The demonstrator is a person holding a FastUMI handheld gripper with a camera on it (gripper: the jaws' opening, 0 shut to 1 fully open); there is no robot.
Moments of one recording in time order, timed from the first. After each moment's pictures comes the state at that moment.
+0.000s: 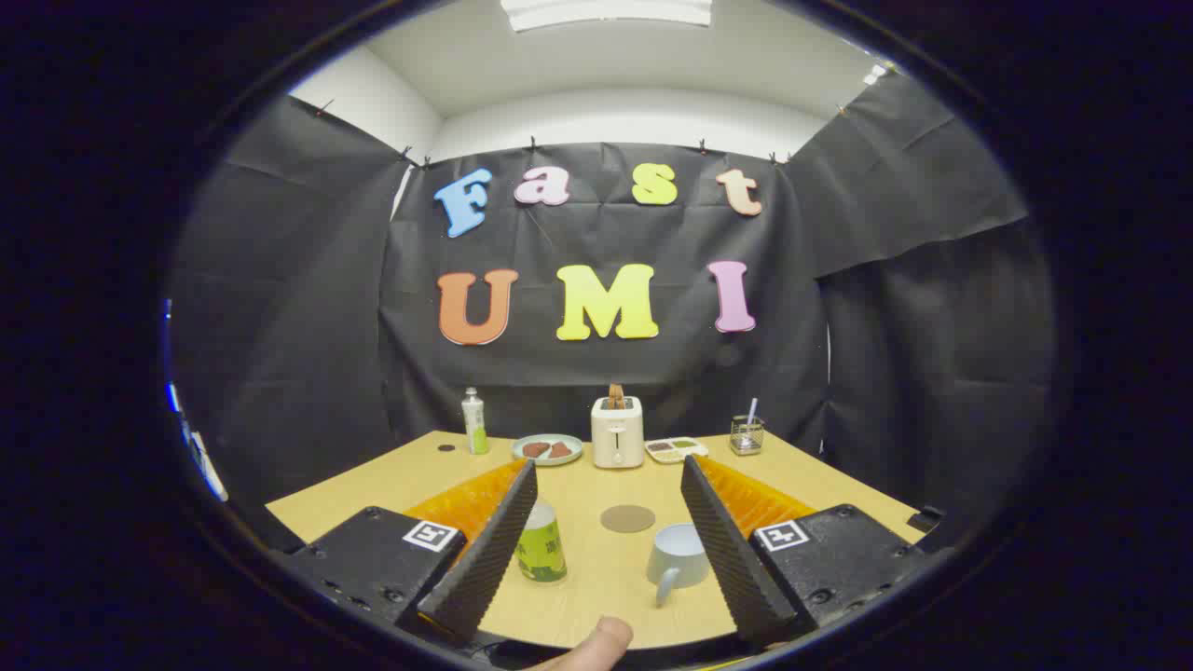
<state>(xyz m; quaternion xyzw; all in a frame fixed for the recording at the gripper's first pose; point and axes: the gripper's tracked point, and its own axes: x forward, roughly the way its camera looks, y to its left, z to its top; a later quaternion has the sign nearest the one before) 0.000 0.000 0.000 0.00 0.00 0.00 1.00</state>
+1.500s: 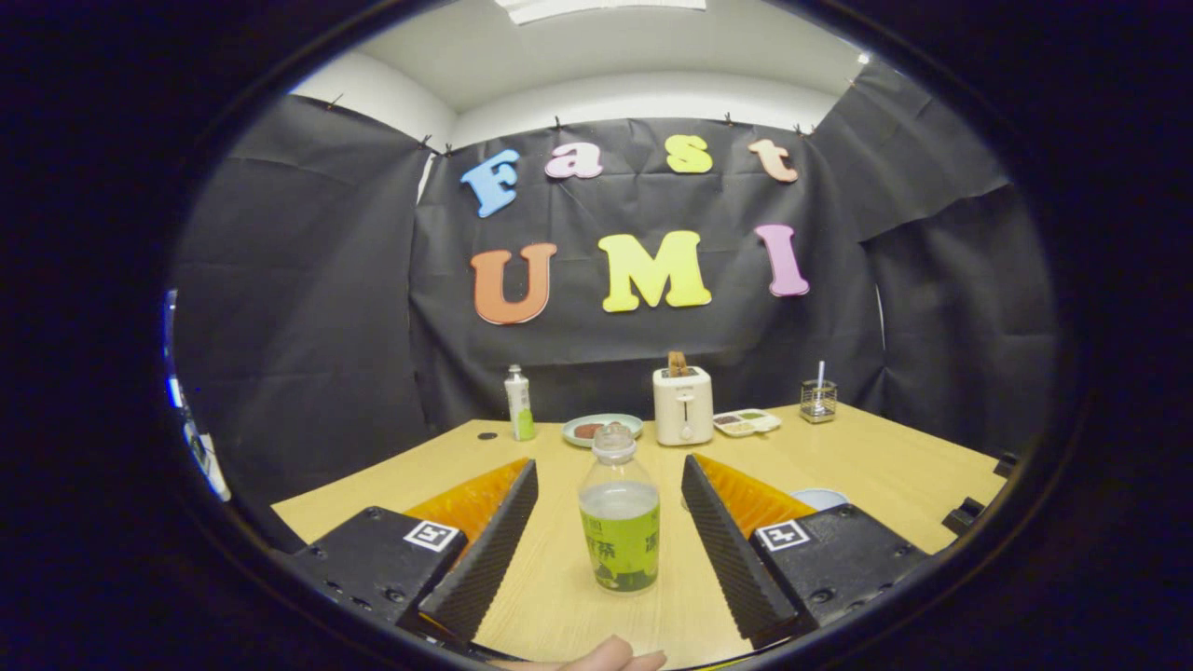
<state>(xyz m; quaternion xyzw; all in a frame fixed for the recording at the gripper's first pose) 0.087 0.088 -0.080 0.01 0.01 0.04 1.00</state>
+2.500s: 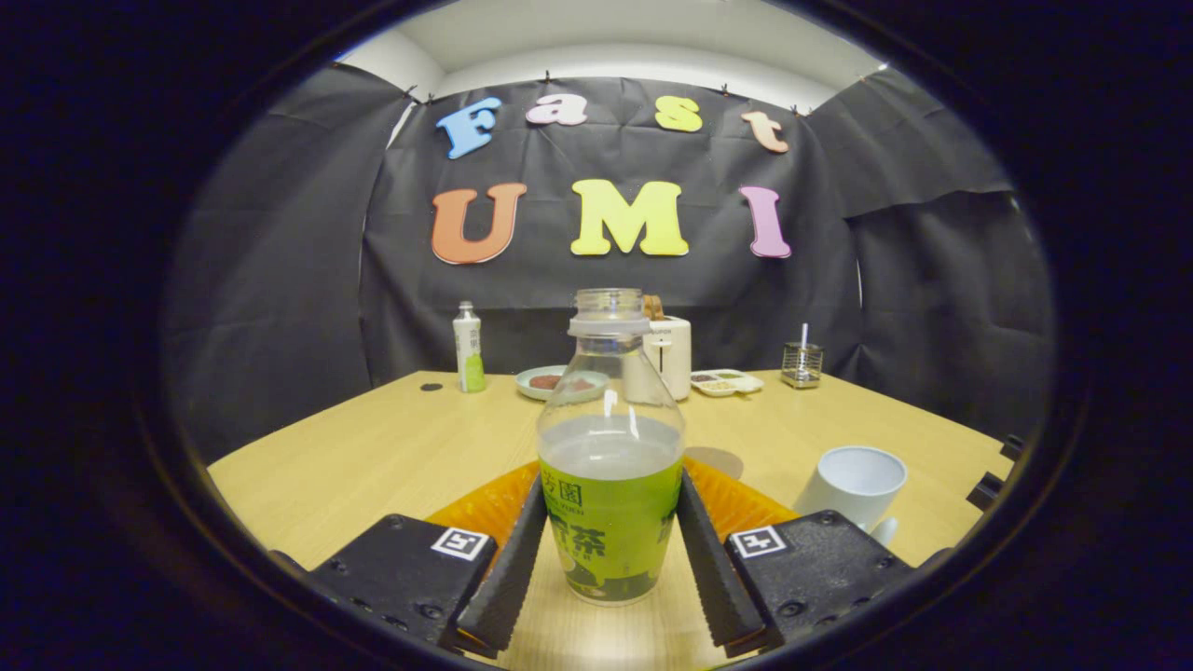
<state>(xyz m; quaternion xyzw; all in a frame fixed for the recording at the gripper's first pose) 0.159 0.086 -0.144 0.00 0.07 -0.01 1.00</state>
